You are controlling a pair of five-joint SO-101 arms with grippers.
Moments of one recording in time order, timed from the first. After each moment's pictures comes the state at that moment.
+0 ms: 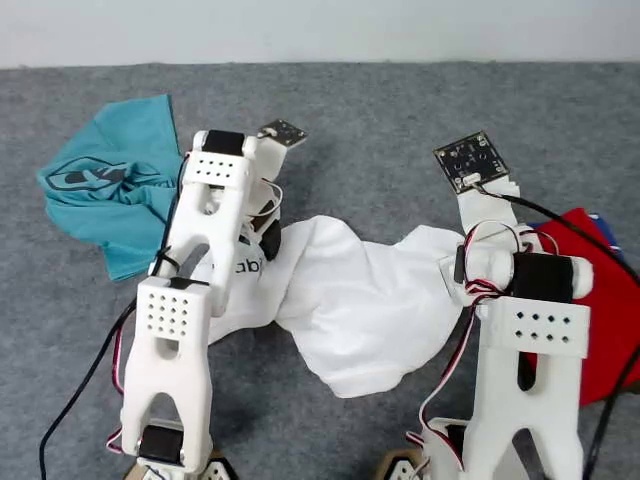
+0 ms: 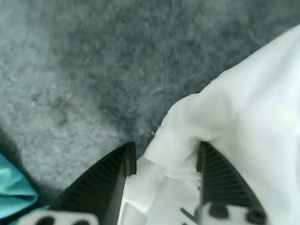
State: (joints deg) left arm 6.0 54.7 -47.0 99.3 -16.5; right arm 3.4 -37.1 26.1 82.4 26.4
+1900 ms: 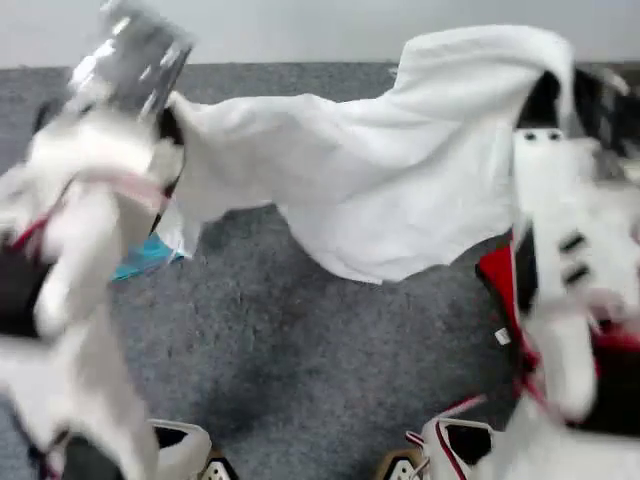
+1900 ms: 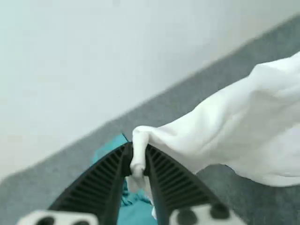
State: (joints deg) left arm 3.8 -23.8 -38.1 99.4 -16.3; right arm 3.3 -37.4 -29.1 75.3 12.9
